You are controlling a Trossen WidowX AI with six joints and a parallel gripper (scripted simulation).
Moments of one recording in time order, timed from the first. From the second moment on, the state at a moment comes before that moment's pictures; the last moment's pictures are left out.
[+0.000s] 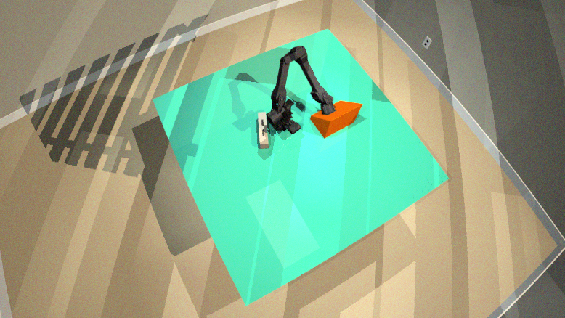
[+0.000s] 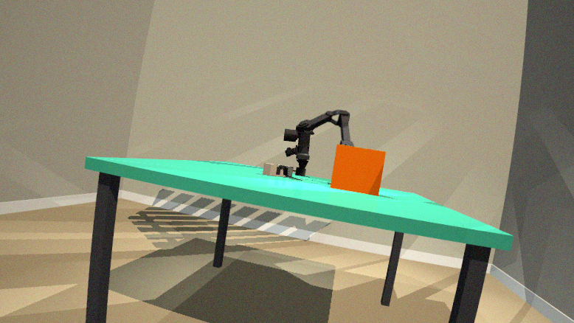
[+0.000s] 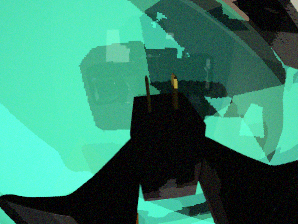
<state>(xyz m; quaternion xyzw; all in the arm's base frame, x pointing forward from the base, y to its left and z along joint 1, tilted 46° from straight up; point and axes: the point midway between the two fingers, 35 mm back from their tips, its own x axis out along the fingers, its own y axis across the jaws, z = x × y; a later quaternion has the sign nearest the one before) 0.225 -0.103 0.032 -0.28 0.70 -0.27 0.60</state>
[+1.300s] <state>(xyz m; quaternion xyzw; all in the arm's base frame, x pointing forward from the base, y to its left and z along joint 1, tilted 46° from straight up) 0.228 -0.129 0.041 -0.10 0.60 -0.44 0.66</state>
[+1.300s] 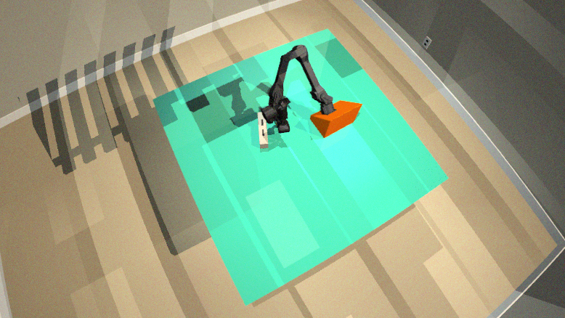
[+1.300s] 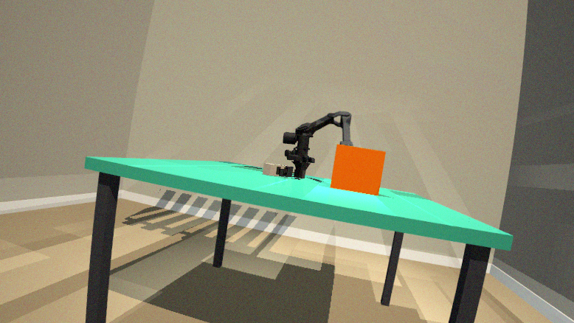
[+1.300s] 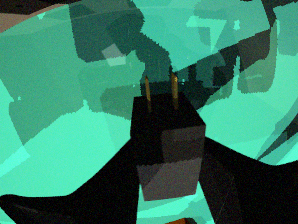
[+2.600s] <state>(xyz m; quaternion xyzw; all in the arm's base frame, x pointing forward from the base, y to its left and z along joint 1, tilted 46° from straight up) 0.260 -0.144 0.053 -0.08 0.59 -0.45 0.66</state>
